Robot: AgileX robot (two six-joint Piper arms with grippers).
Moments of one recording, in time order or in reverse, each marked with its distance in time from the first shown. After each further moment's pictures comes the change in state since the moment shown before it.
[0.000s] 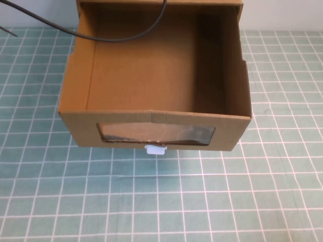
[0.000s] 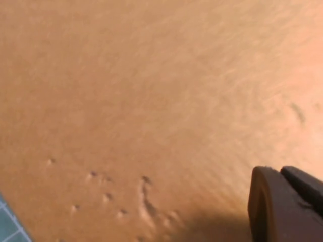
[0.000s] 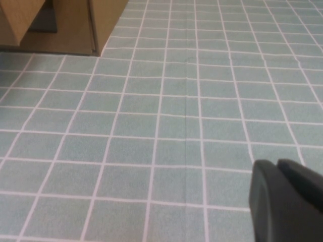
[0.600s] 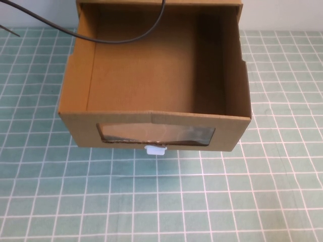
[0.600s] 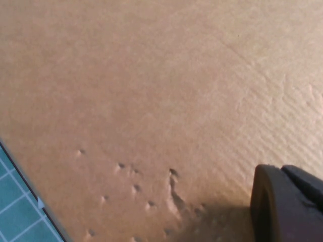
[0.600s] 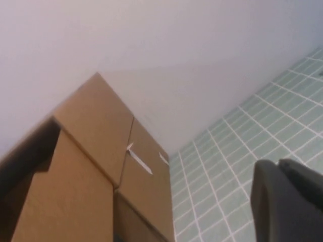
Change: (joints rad) right arm 0.000 0.000 0.000 0.690 -0.411 0.002; left arm -0.002 0.011 -0.013 0.068 -0.002 -0.023
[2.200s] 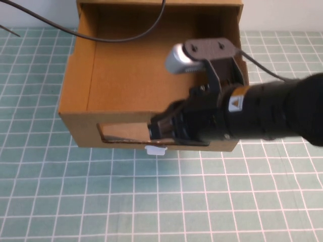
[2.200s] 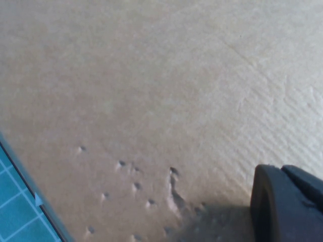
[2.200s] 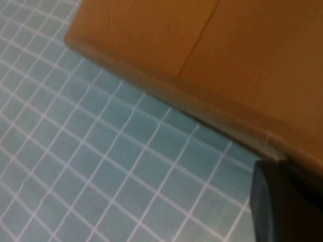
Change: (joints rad) right arm 0.744 1.422 -1.196 -0.608 0.549 0.292; left arm 0.000 0.000 0.000 0.000 0.000 -0.019
